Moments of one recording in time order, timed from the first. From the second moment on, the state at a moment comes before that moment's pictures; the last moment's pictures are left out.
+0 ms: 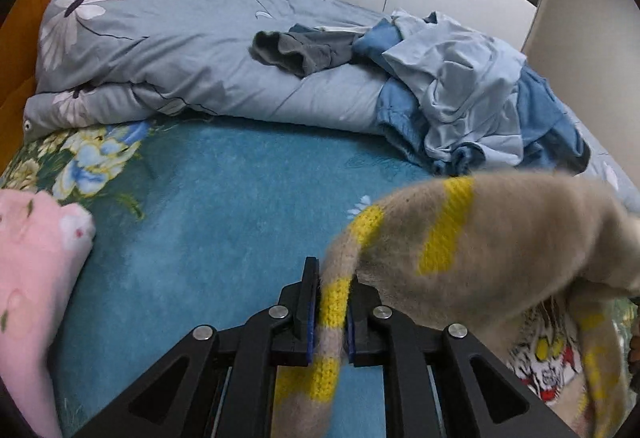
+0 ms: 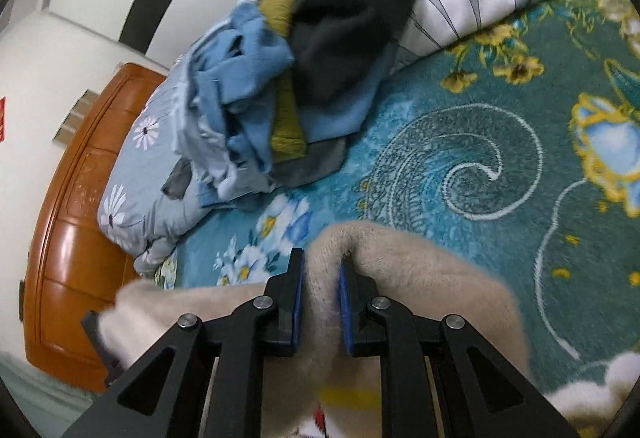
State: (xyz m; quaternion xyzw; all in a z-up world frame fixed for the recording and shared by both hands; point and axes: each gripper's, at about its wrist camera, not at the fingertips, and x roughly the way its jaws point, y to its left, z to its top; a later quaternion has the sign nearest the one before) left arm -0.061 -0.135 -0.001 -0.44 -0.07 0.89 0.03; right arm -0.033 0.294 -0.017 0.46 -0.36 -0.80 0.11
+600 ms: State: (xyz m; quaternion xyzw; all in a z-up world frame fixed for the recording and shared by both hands) left arm 0.088 -0.089 0.010 -0.40 -0.07 0.91 0.06; right arm 0.108 0.250 0.010 0.48 -0.08 -0.86 0.15
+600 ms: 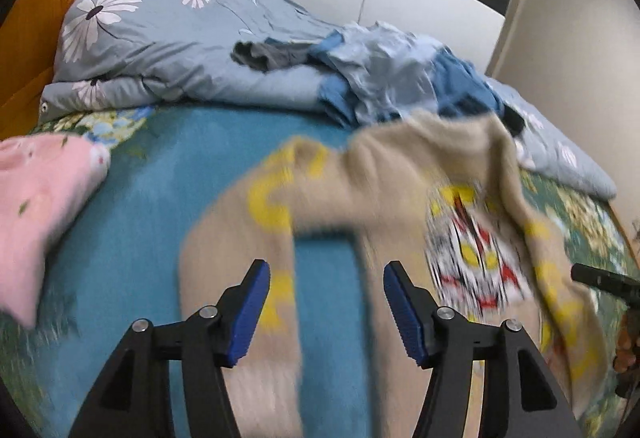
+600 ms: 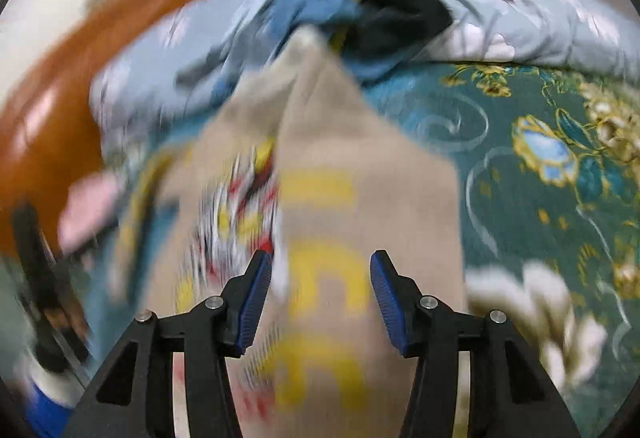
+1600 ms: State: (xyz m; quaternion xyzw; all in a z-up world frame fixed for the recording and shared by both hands) left arm 0.148 -0.082 -0.007 -0.39 -0.08 0.92 0.04; right arm 0.138 0.349 0.066 0.41 -0.03 -0.91 -0.01
